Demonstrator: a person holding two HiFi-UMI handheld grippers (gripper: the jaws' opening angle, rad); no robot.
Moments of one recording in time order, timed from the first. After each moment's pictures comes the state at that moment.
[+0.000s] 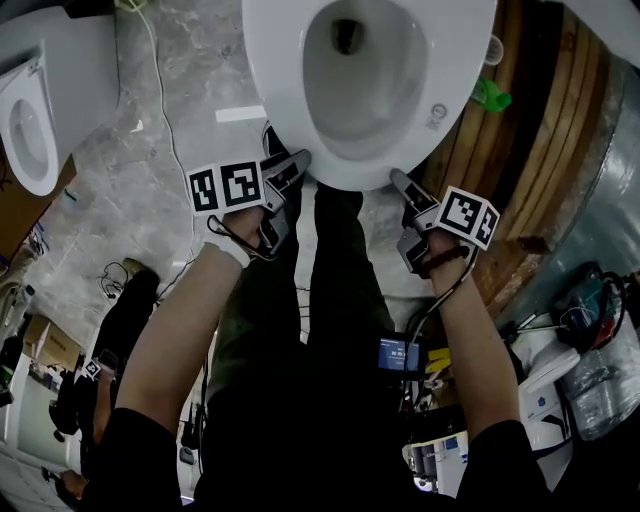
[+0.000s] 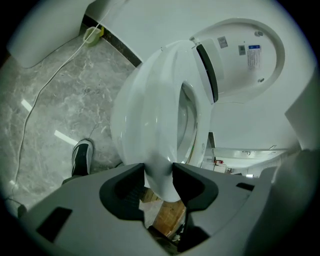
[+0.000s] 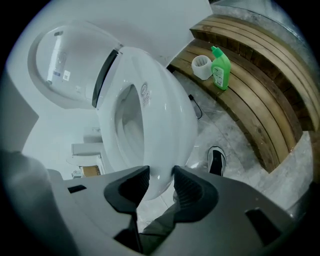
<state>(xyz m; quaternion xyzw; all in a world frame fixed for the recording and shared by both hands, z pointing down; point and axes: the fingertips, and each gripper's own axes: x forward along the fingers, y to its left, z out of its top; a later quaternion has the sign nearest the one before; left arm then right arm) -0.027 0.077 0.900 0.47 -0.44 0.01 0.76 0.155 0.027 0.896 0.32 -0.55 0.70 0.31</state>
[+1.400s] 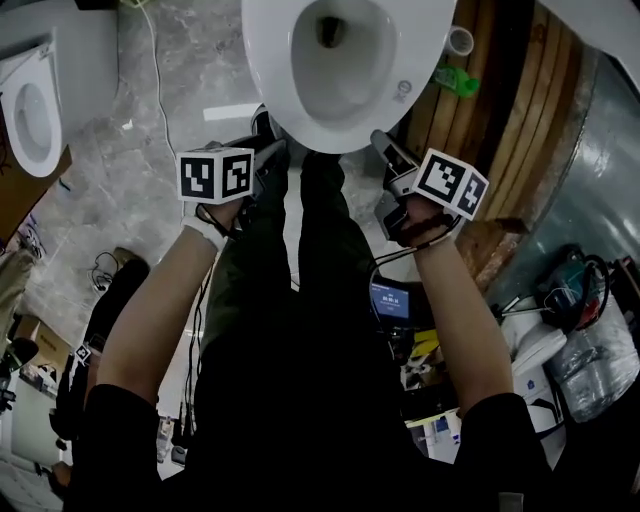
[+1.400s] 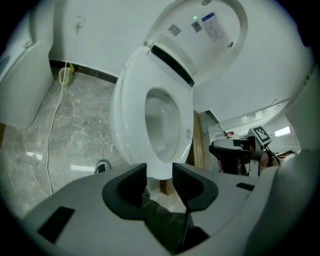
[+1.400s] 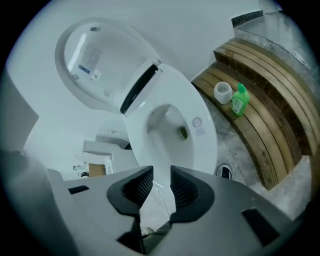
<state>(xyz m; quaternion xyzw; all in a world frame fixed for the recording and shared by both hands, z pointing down) -0.045 0.083 0.825 0.57 -0.45 0.16 0.67 0.112 -0.019 0.801 0.33 -0.62 0.65 0.29</state>
